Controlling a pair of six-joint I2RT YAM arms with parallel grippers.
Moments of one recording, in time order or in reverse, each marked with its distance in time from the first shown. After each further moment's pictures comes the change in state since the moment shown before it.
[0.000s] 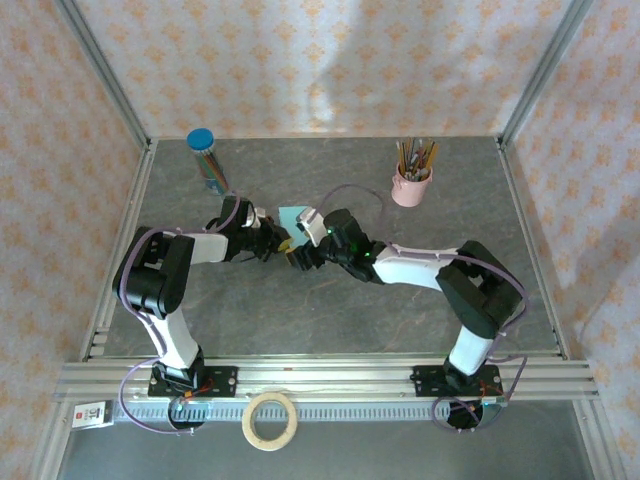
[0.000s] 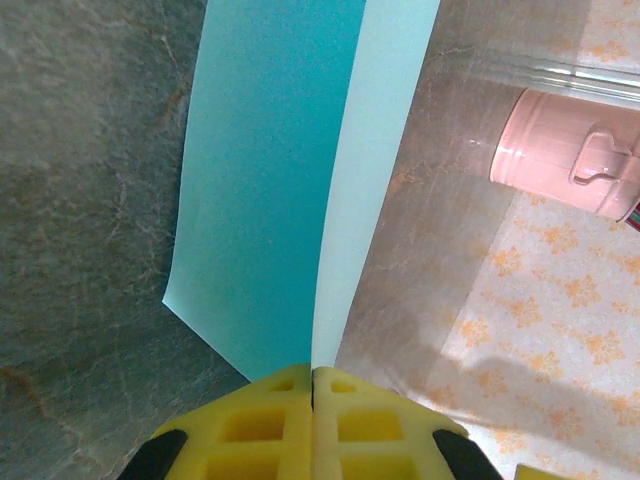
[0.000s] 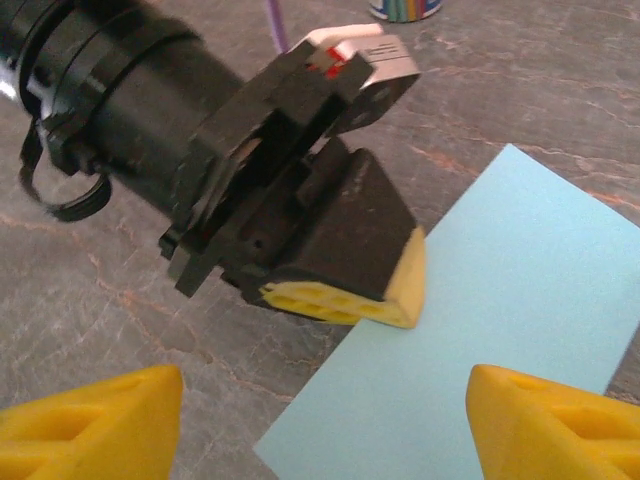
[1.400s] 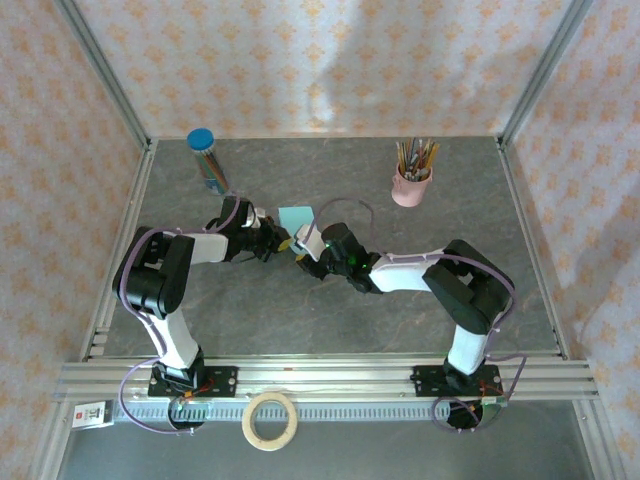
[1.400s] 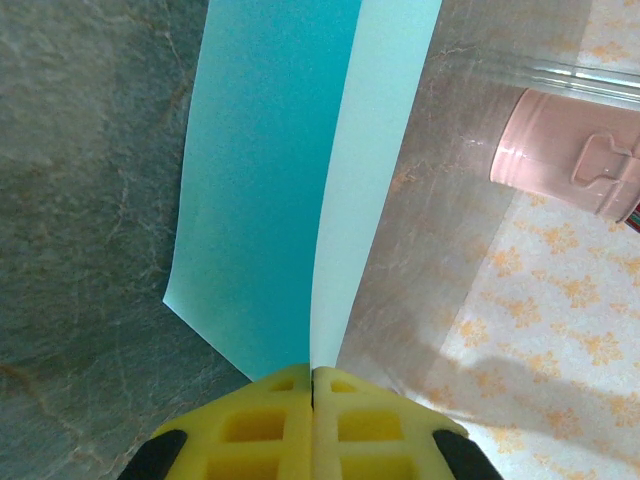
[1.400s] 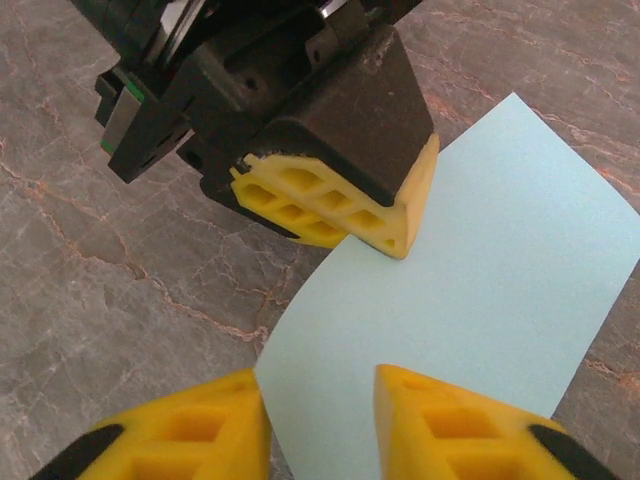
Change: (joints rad) left arm 0.000 0.000 -0.001 -0.001 0.001 -0.002; right arm 0.024 0.050 -0.079 0.089 0.098 -0.177
